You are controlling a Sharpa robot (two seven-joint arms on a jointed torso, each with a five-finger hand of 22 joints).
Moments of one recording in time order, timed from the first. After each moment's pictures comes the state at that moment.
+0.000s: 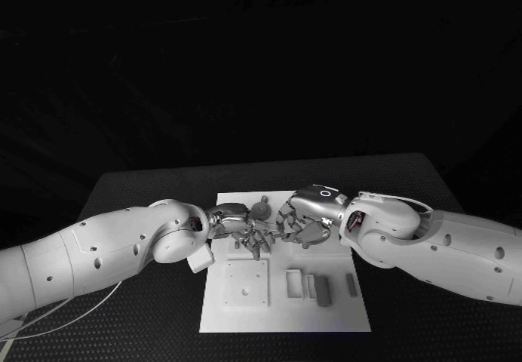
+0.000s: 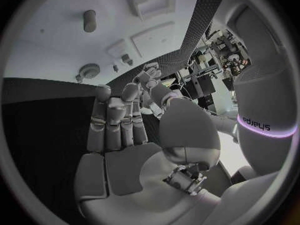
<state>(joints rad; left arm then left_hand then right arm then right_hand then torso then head) 1.17 -0.69 -0.10 1.39 -0.53 0.20 0.00 0.81 0.07 0.28 -0.12 0.05 0.83 0.19 0.28 0.51 1.17 0.11 0.09 0.36 0.98 0.05 0.65 0.57 0.04 1.05 -0.04 0.07 0.89 1.16 -0.80 -0.06 1.62 -1.70 -0.26 0.05 1.07 -0.10 0.61 -0.27 0.07 1.11 0.06 0.31 0.56 1.26 -0.04 0.60 1.01 1.21 -0.14 1.30 0.85 0.26 1.09 0.03 0.74 1.31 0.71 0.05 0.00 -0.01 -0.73</state>
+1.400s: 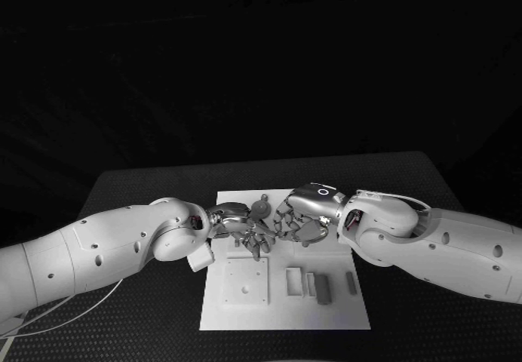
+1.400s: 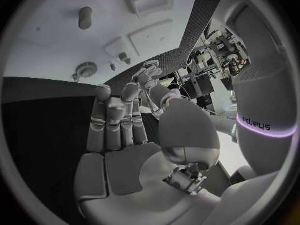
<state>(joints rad) 1.17 -0.69 -0.10 1.38 -0.52 0.22 -0.01 0.92 0.15 0.47 -0.22 0.06 0.85 0.17 0.31 0.50 1.19 0.10 0.09 0.39 1.01 0.05 0.62 0.63 0.02 1.06 -0.05 0.07 0.89 1.16 -0.80 -0.06 1.62 -1.70 -0.26 0.05 1.07 -0.10 0.61 -0.28 0.07 1.11 0.06 0.31 0.56 1.26 -0.04 0.60 1.01 1.21 -0.14 1.30 0.85 0.26 1.09 0.03 0.74 1.31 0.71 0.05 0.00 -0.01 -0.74</state>
